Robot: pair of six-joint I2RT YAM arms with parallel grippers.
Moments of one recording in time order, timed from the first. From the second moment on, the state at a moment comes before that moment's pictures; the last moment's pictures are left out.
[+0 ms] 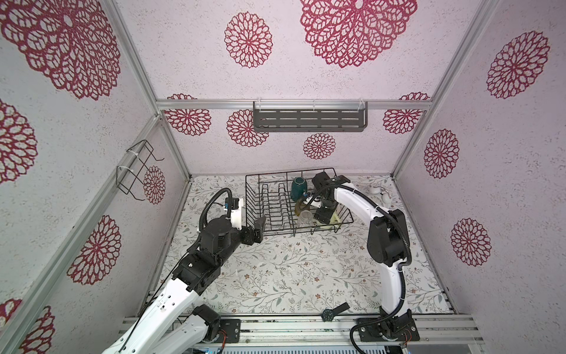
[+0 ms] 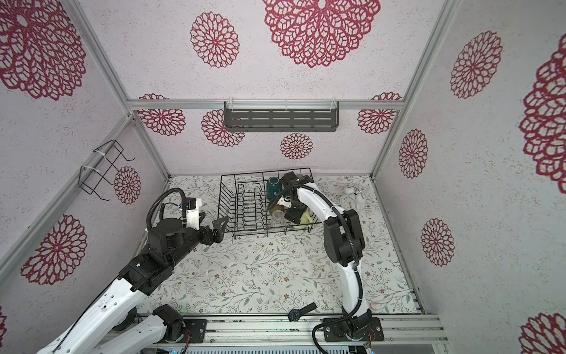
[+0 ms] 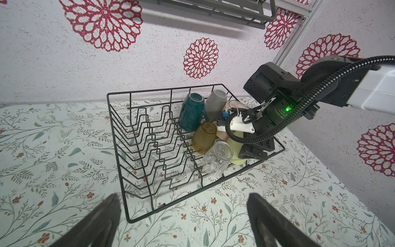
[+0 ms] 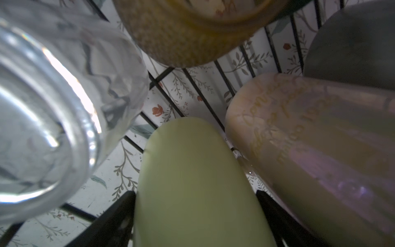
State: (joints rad) left arm -0.54 0.82 0.82 -0.30 -0.15 -0.27; right arm 0.48 2.13 1.90 -1.13 0.19 -0.64
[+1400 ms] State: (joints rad) left arm -0.34 0.77 0.86 -0.52 -0.51 -0.33; right arm 0.46 1.11 1.12 -0.34 0.11 -0.23
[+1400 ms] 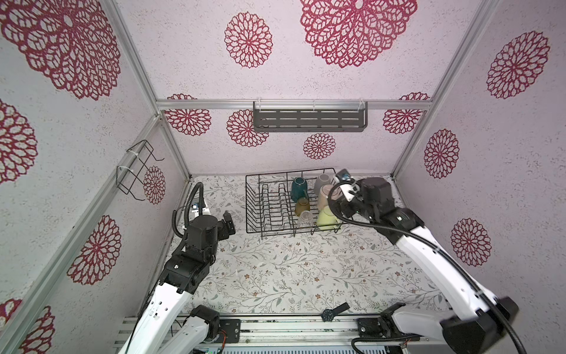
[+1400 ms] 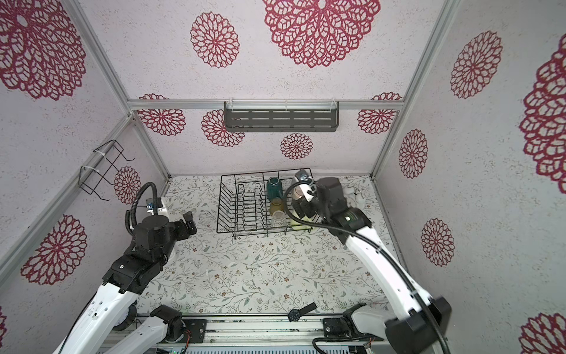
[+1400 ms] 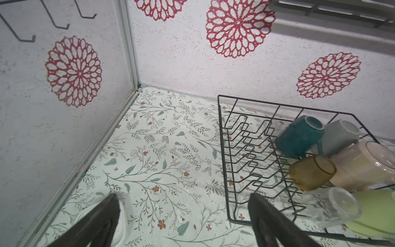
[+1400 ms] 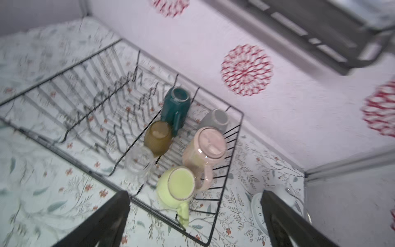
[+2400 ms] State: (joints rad) left arm -0.06 1.00 0.24 0.38 -0.44 -0.02; right arm 0.10 1.42 0.16 0.97 0.41 0.04
